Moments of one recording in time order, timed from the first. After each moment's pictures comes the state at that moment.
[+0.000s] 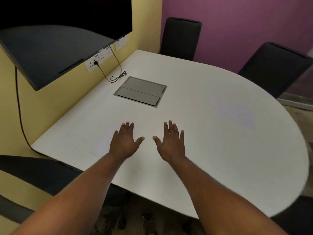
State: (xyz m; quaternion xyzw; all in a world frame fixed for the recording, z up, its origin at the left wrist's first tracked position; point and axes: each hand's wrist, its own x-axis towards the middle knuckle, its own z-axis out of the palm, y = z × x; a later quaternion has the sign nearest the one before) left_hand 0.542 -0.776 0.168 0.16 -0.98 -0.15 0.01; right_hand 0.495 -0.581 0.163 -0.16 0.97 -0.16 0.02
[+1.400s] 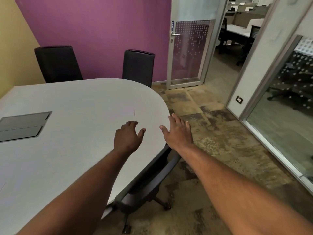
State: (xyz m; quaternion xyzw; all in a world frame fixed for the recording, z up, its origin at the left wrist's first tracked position) left_hand 0.576 -0.125 0.262 -0.12 -0.97 -0.20 0.09; right_hand 0.627 0.078 0.273 0.09 0.98 -0.14 -0.13
